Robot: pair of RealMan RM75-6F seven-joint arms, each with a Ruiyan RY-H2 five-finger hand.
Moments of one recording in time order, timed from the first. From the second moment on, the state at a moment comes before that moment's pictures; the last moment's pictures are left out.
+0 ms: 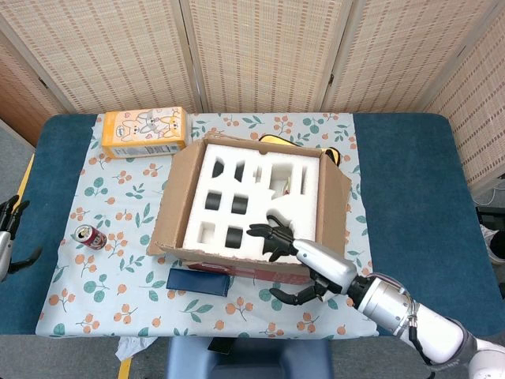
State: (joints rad) left arm -0.23 -1.18 -0.13 -1.23 1.41 1.36 -0.22; right arm 0.13 -1.00 1.12 -2.35 -0.90 0.03 0.17
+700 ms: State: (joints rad) left arm -0.23 -1.17 -0.12 -1.25 1.42 1.37 -0.20; right arm 0.05 -1.03 0.92 -2.29 -1.19 0.27 -0.05
